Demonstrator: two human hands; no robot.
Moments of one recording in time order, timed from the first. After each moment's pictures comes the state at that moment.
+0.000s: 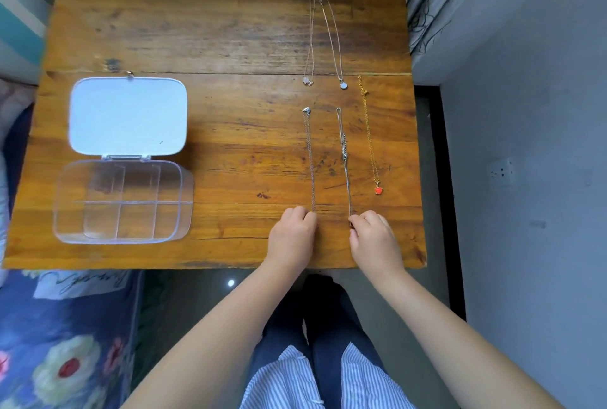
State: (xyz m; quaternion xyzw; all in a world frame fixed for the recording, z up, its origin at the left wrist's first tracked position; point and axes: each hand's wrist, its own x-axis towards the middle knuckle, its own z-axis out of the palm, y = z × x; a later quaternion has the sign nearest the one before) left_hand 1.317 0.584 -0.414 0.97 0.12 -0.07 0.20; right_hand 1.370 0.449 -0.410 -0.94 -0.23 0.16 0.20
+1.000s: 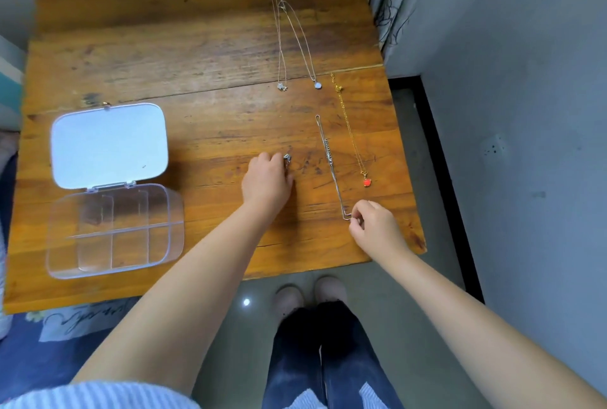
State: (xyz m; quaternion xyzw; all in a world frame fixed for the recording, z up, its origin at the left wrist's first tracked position) left_hand 1.394 0.638 -0.412 0.95 0.21 -0.12 0.18; right_hand 1.386 0.438 -0.421 -0.93 -0.16 0.20 0.26
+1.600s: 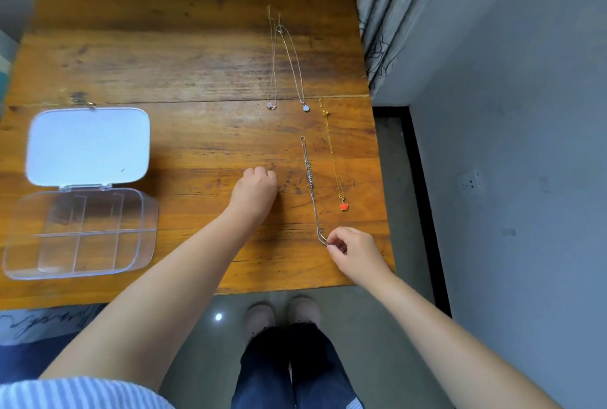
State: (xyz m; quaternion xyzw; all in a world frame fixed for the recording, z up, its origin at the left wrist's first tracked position) left_hand 1.406 0.629 -0.417 0.98 0.11 -0.15 0.04; right_hand 1.397 0.423 -0.411 -0.89 -0.18 0.28 0.31
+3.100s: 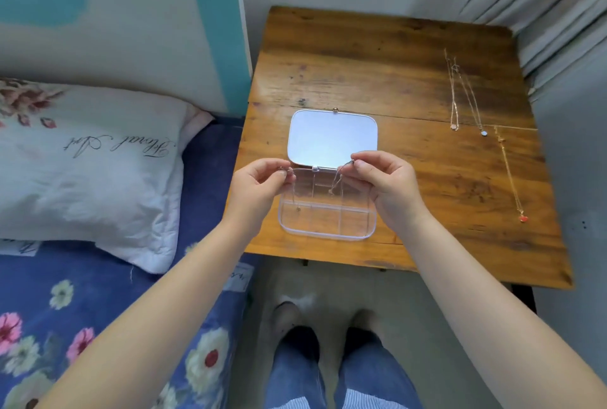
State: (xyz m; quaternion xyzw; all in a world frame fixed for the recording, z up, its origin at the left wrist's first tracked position) left_hand 1.164 0.908 -0.298 0.63 0.30 0.16 0.70; right_hand 1.276 0.747 -0.277 -0.62 -0.09 0.31 0.71
